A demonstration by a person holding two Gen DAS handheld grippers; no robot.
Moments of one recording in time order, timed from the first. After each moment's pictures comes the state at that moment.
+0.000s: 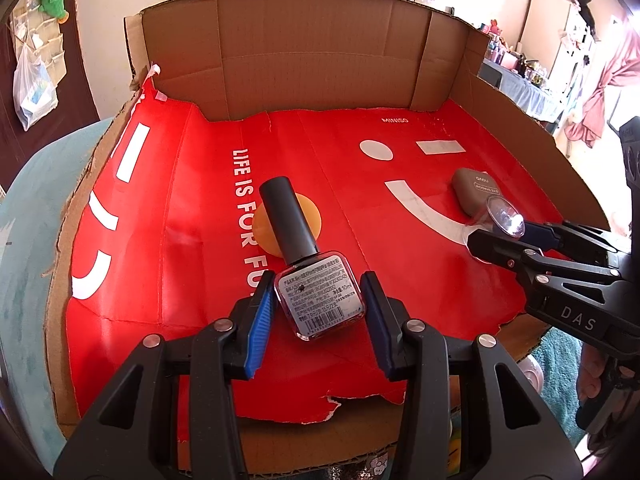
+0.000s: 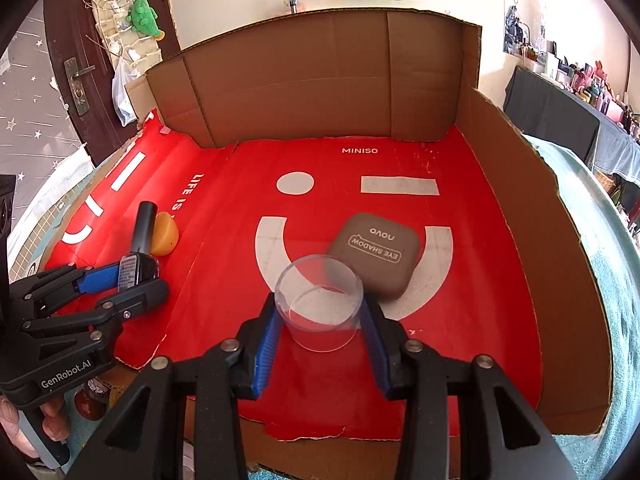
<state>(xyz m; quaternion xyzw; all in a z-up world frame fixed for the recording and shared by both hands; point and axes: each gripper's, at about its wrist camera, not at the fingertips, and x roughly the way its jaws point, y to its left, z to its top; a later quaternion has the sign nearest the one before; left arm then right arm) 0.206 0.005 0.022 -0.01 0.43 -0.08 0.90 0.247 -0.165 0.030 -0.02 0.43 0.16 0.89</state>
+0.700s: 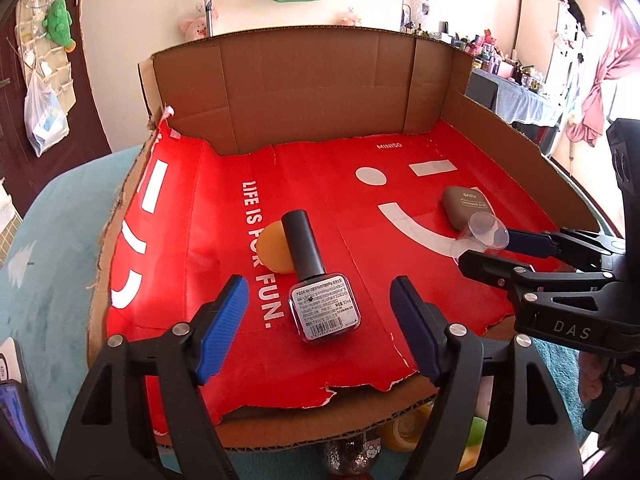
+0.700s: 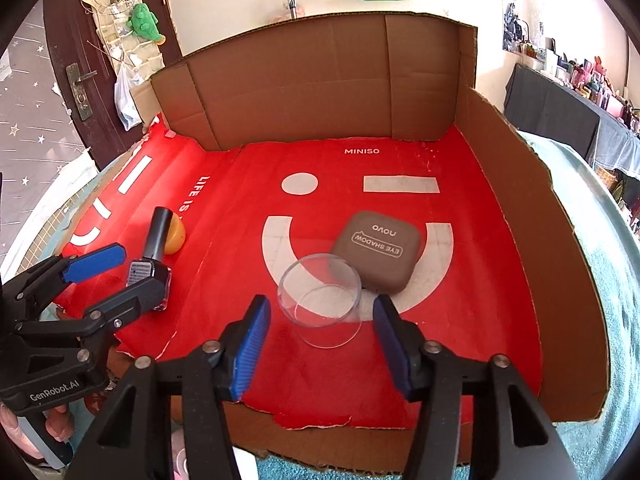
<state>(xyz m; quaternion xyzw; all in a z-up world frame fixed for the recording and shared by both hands) 0.185 0.002 0.044 0.02 0.38 -0.07 0.92 0.239 -0.165 0.035 -0.01 0.43 0.17 0.89</state>
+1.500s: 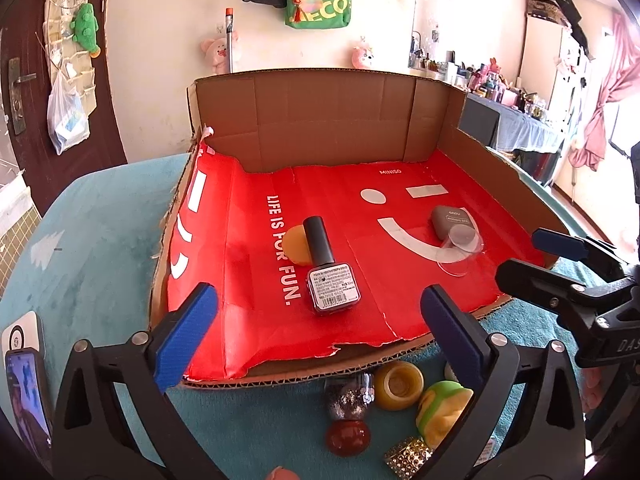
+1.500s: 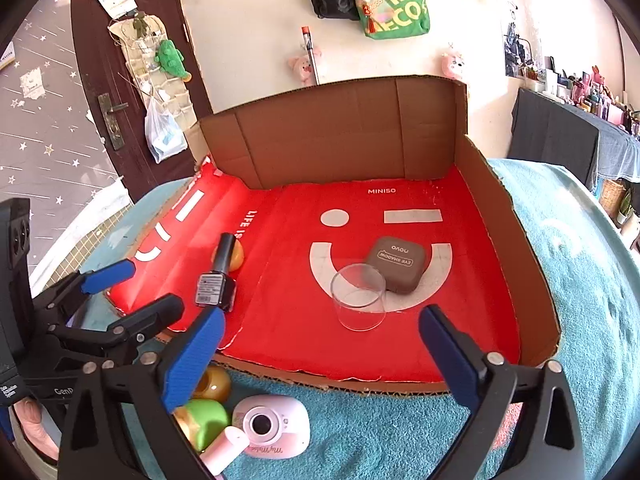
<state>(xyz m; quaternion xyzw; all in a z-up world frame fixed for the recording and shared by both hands) 0.139 0.017 0.067 0.00 0.34 -0.05 0.94 0.190 -0.172 0.074 0.03 0.36 0.20 0.91</state>
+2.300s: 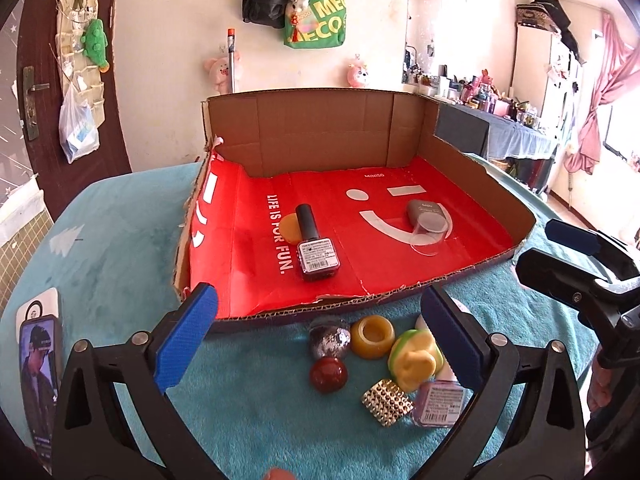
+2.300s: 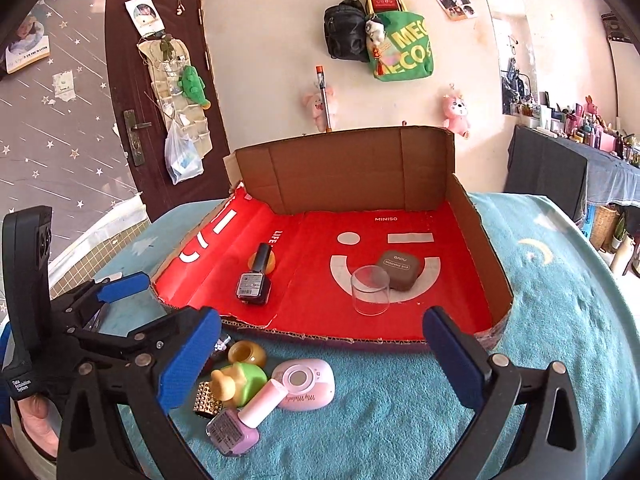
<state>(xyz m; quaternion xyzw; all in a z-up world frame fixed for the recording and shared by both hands) 0.077 0.009 0.078 0.00 0.30 -0.05 0.95 0.119 -0.180 0.097 0.02 0.29 0.20 0.93</state>
